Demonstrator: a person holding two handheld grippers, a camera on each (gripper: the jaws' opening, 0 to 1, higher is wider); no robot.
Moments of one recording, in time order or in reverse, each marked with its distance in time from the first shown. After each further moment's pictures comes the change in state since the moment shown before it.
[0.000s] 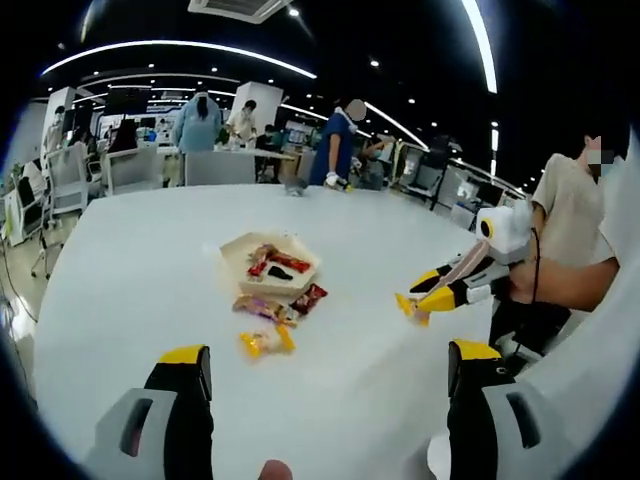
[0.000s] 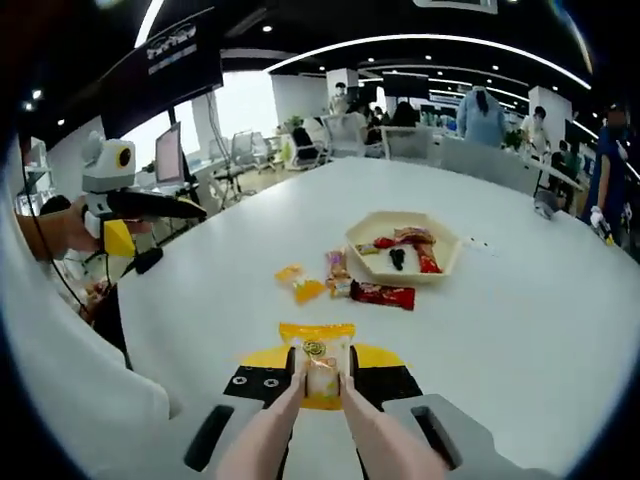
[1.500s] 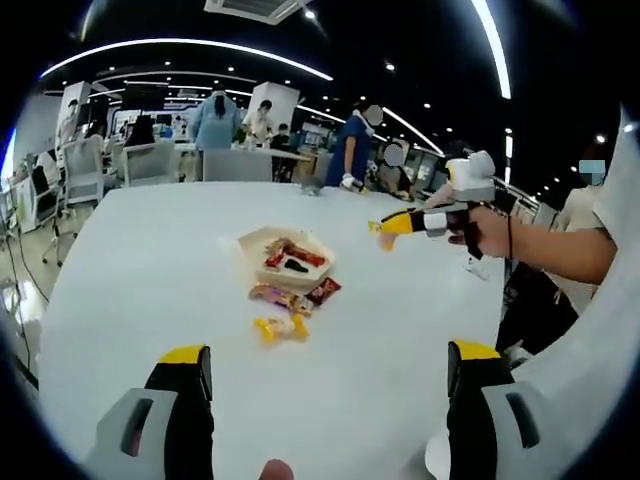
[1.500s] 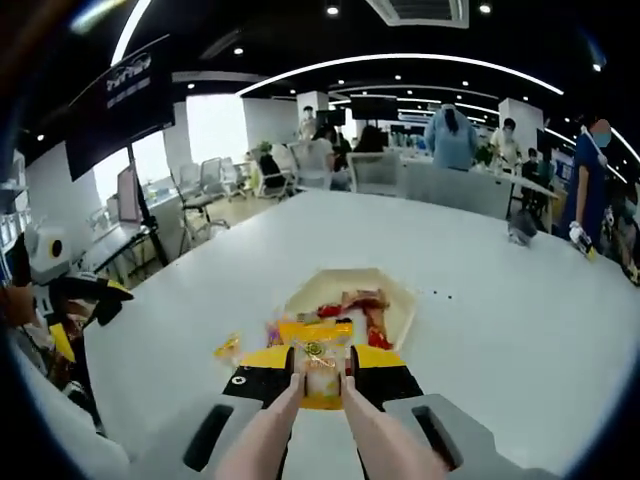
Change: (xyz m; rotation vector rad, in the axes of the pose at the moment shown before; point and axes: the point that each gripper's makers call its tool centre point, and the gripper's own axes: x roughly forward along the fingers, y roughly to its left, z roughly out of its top) left arm -0.023 0.016 -0.016 -0.051 -0.019 0.082; right arm 0.057 -0.074 0.111 0.006 -0.107 -0.078
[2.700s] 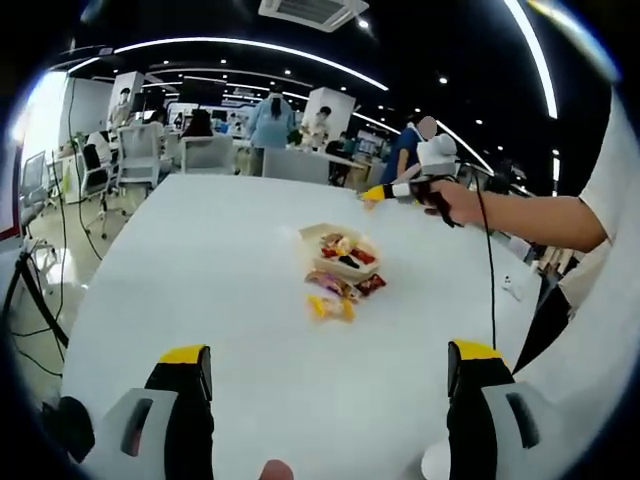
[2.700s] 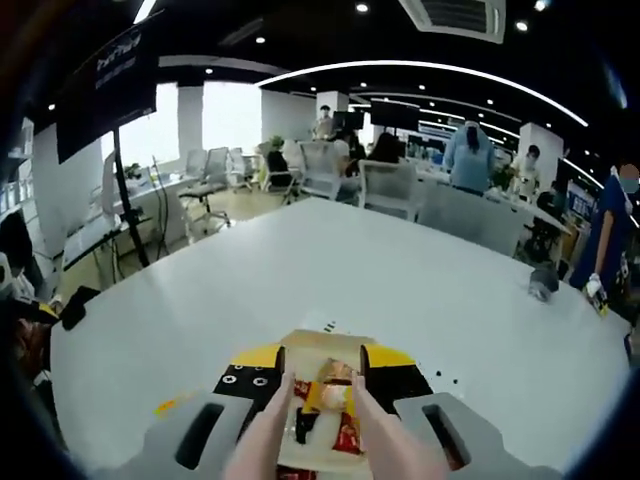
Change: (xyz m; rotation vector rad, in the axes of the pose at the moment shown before) left arm -0.046 0.032 -0.019 -0.104 -0.033 0.196; right arm 0.106 -0.034 0.059 -0.145 -0.001 -0.010
